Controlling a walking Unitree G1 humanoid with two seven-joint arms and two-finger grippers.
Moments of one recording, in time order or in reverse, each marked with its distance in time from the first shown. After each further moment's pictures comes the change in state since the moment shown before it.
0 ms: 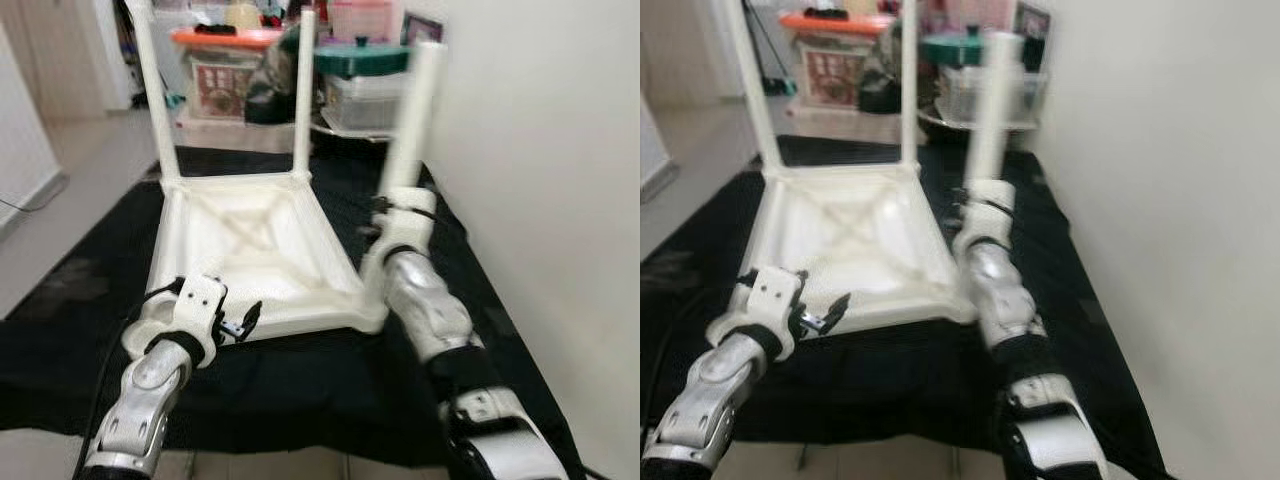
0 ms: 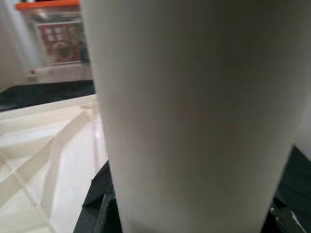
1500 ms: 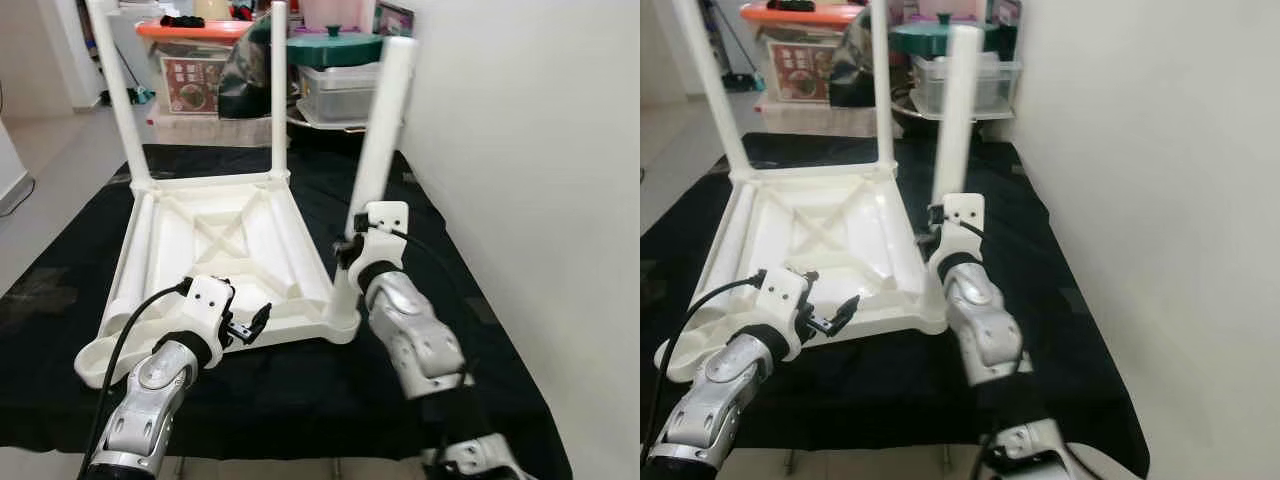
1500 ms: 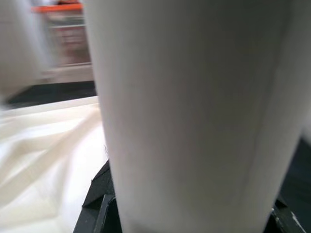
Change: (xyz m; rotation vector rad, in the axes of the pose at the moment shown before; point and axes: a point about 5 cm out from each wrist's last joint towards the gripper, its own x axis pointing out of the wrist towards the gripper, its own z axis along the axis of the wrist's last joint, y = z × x) left arm 0.003 -0.007 0.000 -0.018 -0.011 -0.030; right arm -0.025 0.020 -0.005 -0.023 -0.016 -0.006
